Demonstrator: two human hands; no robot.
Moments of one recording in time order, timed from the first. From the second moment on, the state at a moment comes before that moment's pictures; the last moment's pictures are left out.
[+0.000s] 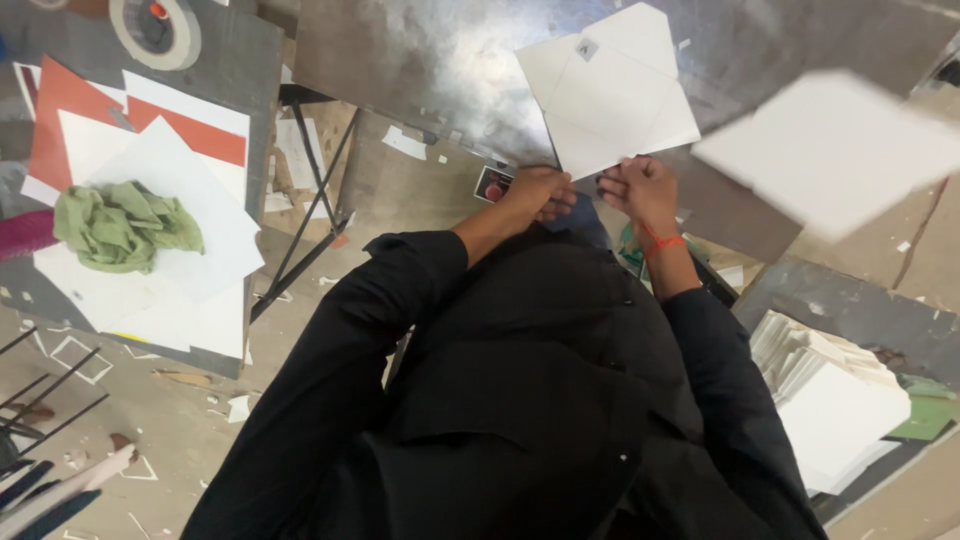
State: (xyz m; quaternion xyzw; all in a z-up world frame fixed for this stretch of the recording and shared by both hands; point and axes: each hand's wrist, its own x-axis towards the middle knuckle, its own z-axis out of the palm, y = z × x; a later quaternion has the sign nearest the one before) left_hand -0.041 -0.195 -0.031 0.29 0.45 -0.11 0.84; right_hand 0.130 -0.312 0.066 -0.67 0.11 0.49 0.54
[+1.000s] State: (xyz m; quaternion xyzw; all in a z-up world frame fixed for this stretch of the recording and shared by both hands) left_hand 0.185 0.089 0.022 0.89 0.41 0.16 0.14; right_hand 0.484 -0.118 0.011 -0.93 -0.35 -0.03 0.08
